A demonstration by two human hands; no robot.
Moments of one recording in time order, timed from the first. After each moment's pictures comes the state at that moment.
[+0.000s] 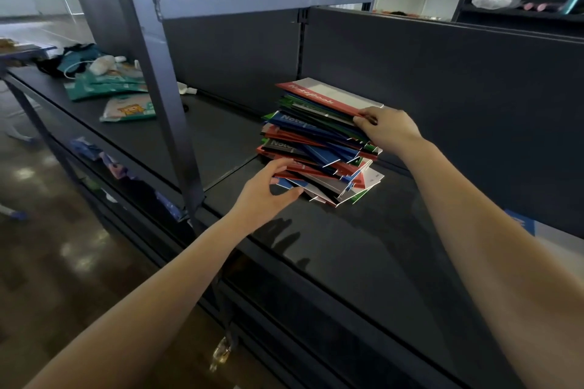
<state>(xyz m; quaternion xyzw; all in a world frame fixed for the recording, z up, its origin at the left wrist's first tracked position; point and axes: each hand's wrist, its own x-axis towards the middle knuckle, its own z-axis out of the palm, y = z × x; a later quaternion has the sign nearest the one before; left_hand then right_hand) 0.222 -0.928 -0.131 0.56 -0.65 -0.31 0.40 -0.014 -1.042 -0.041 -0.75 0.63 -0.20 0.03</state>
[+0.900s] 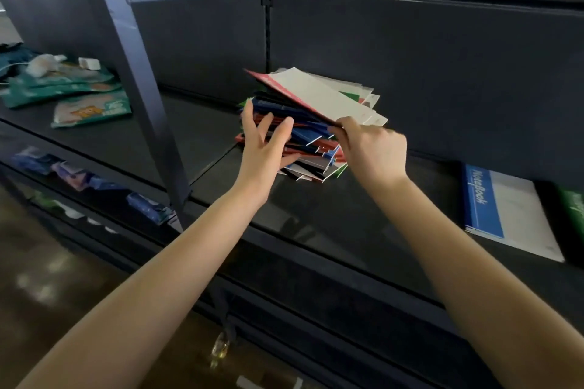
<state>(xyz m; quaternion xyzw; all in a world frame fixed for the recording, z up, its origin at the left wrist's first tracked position) 0.196 -0.914 -0.086 0.37 -0.49 -0.51 0.60 0.018 -0.930 -0.085 -0.66 0.55 -0.33 -0.40</state>
